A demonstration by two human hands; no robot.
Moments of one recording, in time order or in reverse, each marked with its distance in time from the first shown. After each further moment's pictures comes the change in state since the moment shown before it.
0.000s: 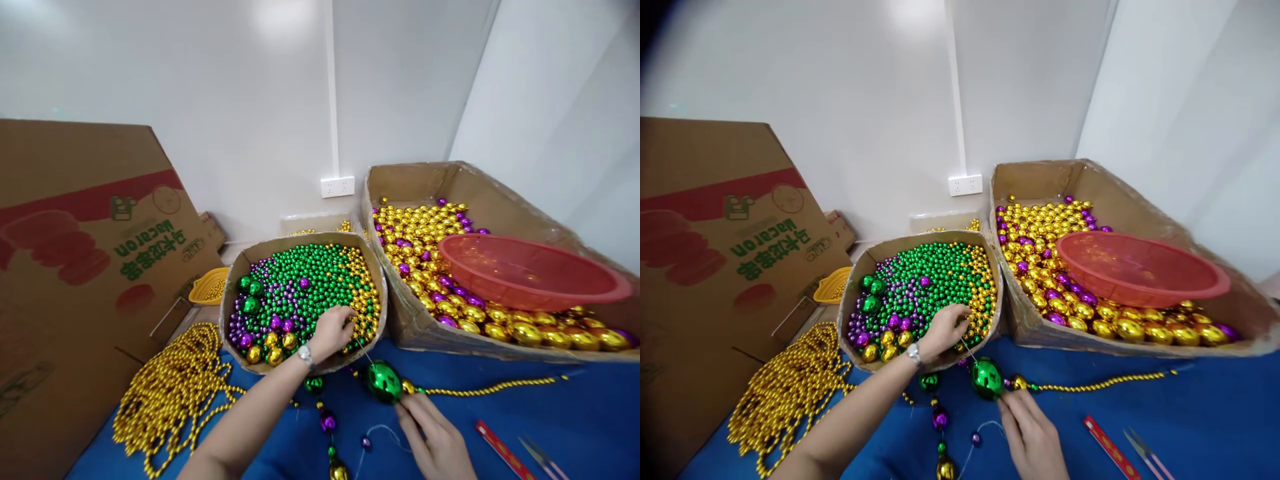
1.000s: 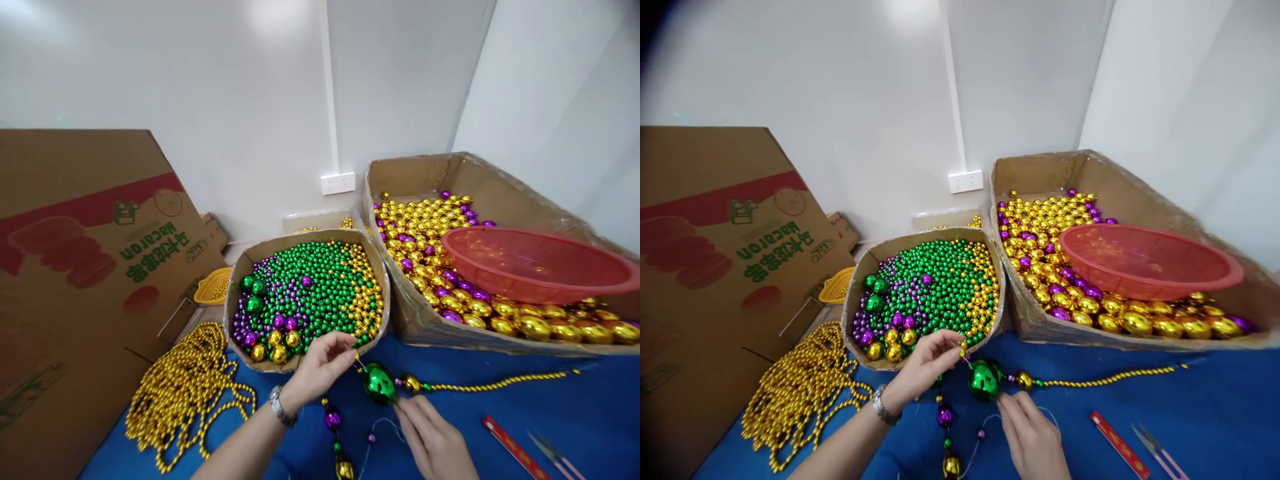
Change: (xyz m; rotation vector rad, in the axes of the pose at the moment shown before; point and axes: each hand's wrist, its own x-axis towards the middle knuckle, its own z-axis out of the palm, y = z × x) left_hand -0.075 0.024 -0.020 -0.660 -0.059 -0.121; right_hand -0.009 0.000 0.006 -0.051 -0.081 -0.012
